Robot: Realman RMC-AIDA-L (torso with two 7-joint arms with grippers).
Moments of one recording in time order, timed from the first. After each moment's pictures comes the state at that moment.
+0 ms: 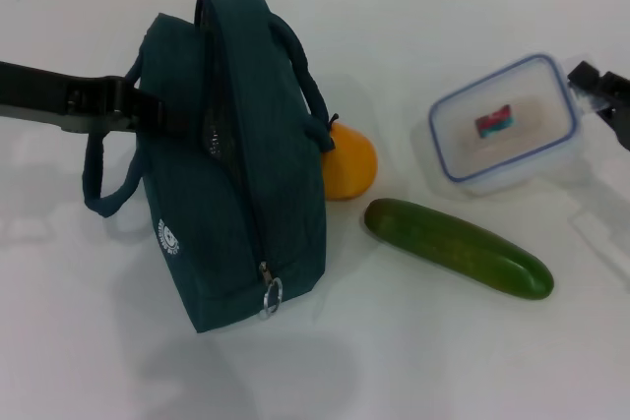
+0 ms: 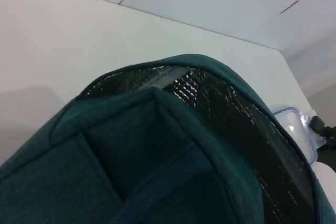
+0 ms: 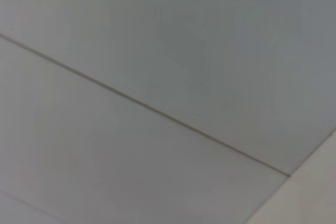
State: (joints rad) left arm -0.49 -2.03 0.75 1.30 2.18 1.84 -2.64; right arm 0.51 2.02 -0.63 -0.13 -1.39 -1.39 1.71
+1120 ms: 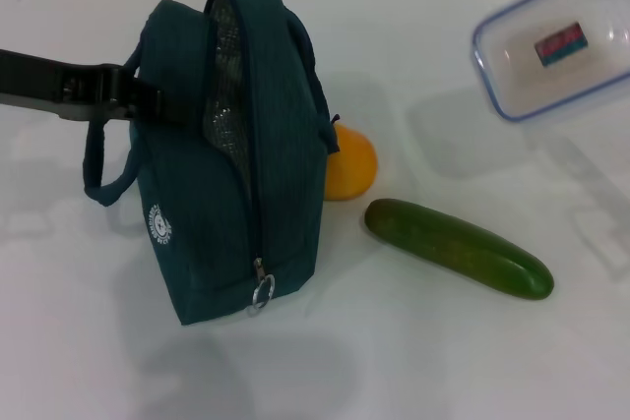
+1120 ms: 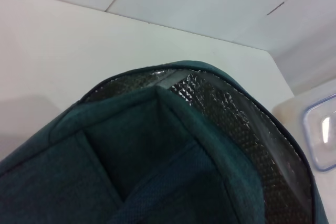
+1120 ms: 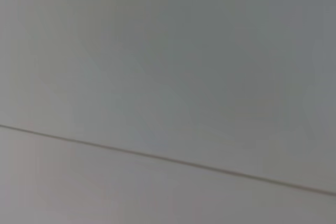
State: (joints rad) left arm -0.50 -2.01 0.75 1.31 2.15 1.86 -2.64; right arm 0.50 2.02 -0.62 -0.05 -1.13 -1.68 1.88
